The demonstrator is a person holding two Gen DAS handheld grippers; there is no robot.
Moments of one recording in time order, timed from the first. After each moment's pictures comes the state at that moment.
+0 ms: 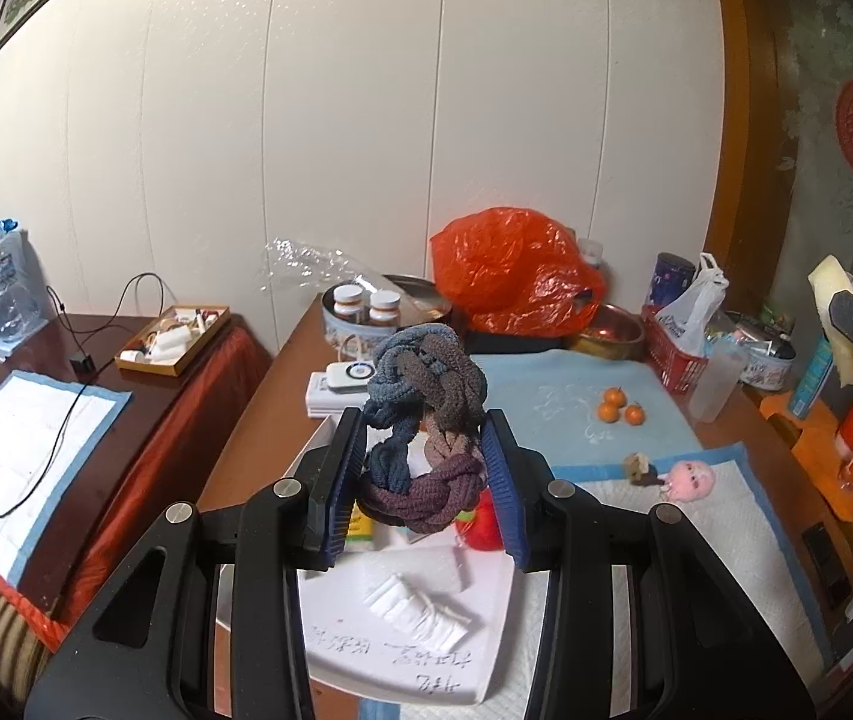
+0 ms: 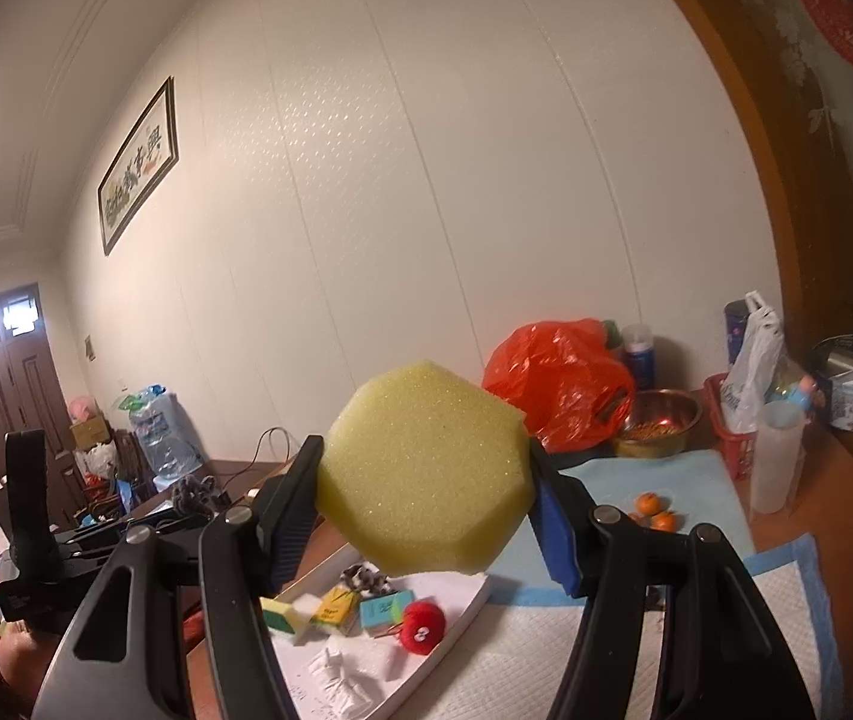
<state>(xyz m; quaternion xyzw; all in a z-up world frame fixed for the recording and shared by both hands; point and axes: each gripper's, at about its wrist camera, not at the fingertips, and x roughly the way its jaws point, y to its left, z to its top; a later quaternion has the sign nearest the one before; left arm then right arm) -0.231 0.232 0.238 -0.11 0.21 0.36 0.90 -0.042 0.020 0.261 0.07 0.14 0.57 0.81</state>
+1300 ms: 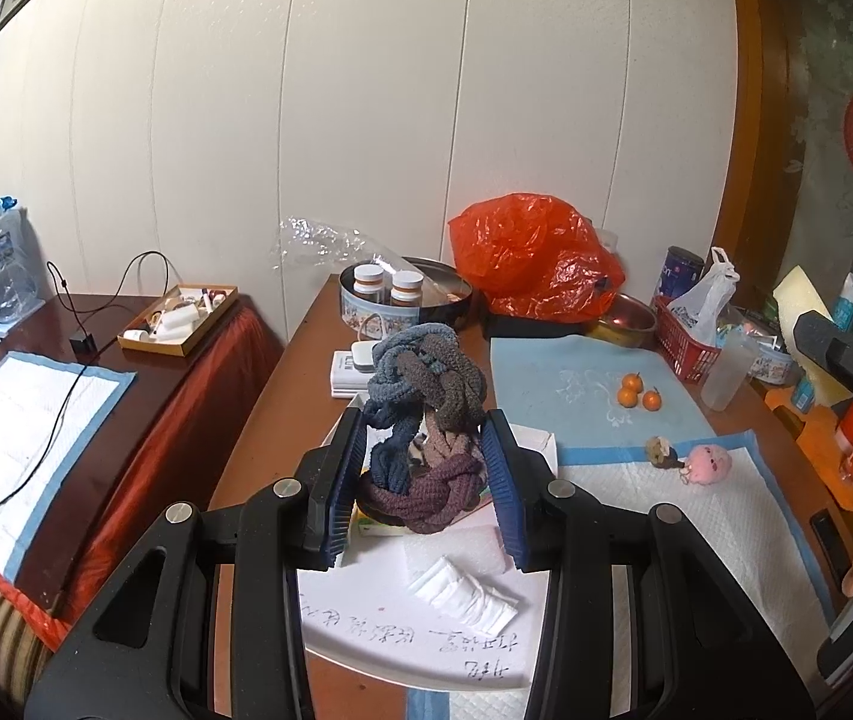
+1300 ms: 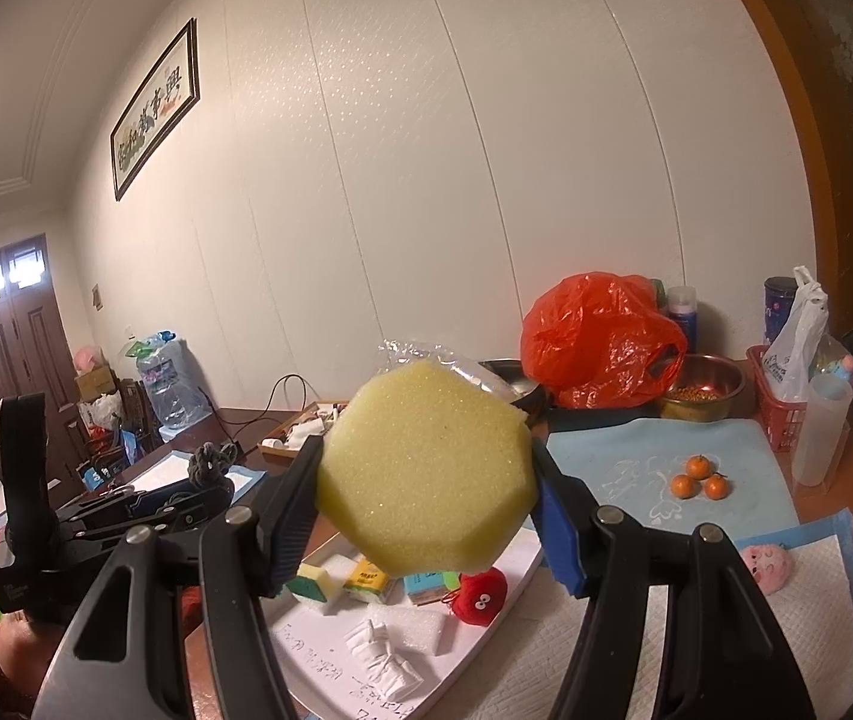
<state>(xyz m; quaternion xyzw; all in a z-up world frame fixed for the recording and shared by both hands) -0.260 0.264 0.220 -0.13 0.22 0.36 0.90 -0.091 0.076 0.245 0.02 0.17 0.58 0.80</state>
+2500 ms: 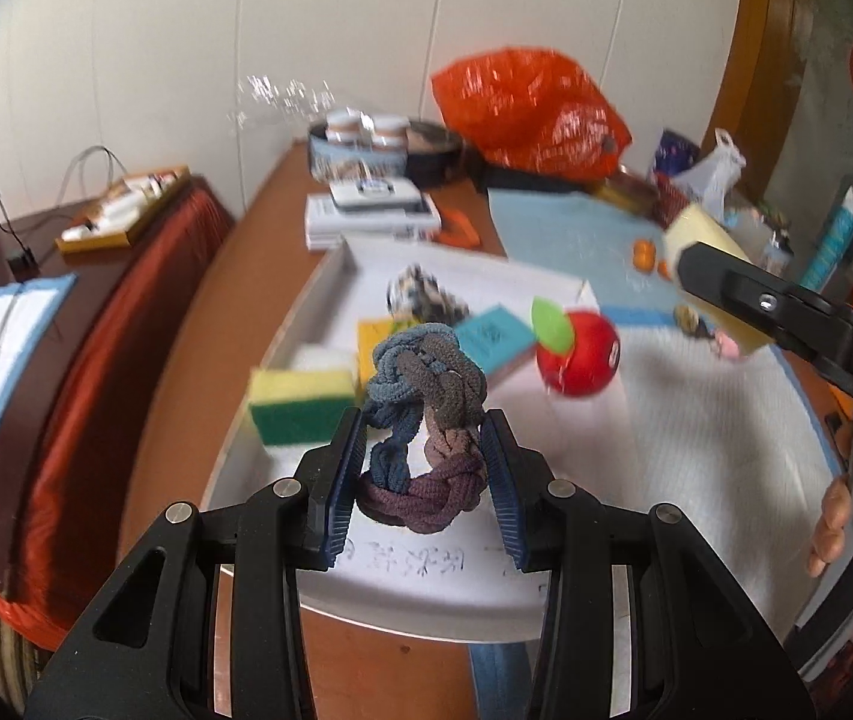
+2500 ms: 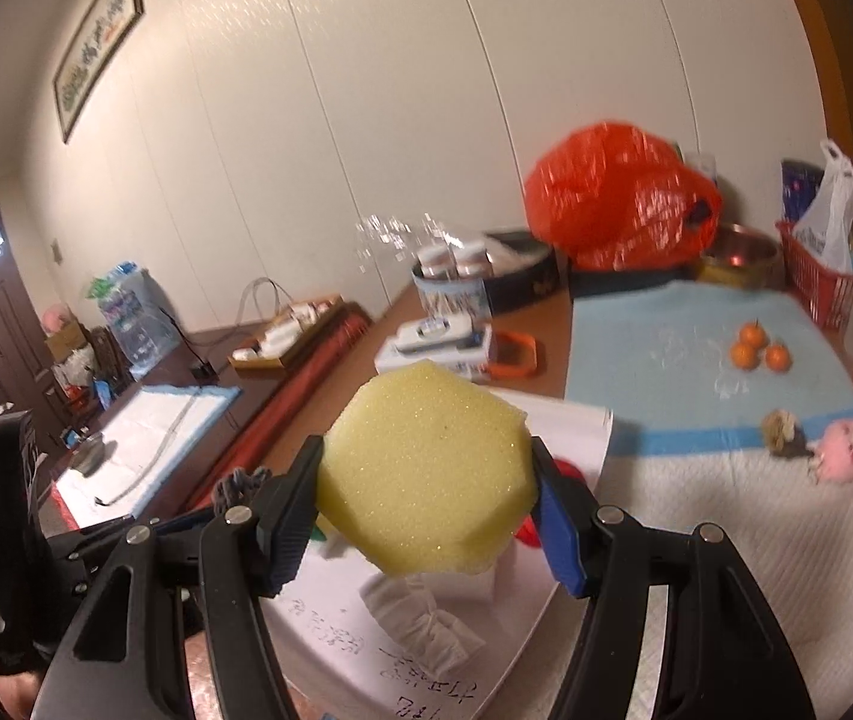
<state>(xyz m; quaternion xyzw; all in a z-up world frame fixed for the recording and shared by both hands) -0.250 0.320 0.102 -0.17 0.34 0.28 0.88 -0.114 0.173 0.148 -0.03 0.28 0.54 0.79</state>
